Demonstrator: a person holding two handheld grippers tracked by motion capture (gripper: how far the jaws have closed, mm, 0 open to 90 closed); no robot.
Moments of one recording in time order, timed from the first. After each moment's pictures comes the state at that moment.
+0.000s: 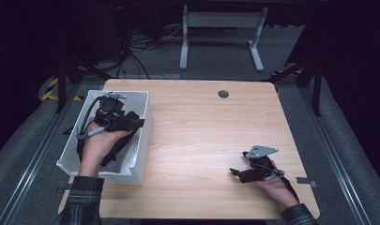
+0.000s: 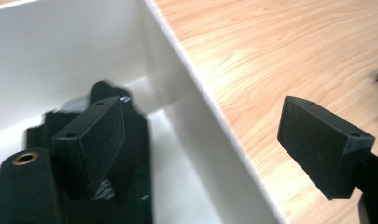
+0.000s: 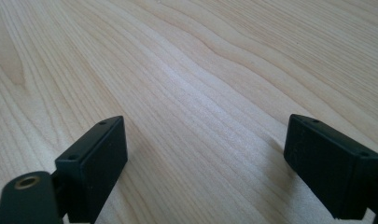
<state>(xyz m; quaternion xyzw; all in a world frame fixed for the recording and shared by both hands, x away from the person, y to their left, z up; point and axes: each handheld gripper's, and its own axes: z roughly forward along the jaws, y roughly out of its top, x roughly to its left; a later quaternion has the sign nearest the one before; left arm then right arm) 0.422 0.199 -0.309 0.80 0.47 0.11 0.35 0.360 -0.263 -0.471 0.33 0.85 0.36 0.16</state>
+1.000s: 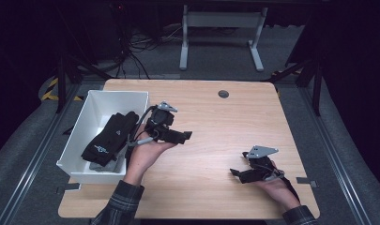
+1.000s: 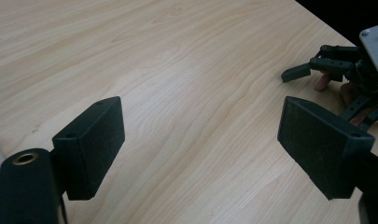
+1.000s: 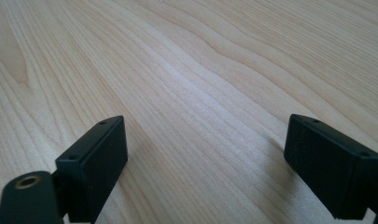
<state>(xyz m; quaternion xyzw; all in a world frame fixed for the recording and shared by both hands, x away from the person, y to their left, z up) 0.406 0.081 -0.333 0.84 0.38 0.07 0.40 0.359 -0.263 -0.471 0.33 0.86 0.36 0.16</state>
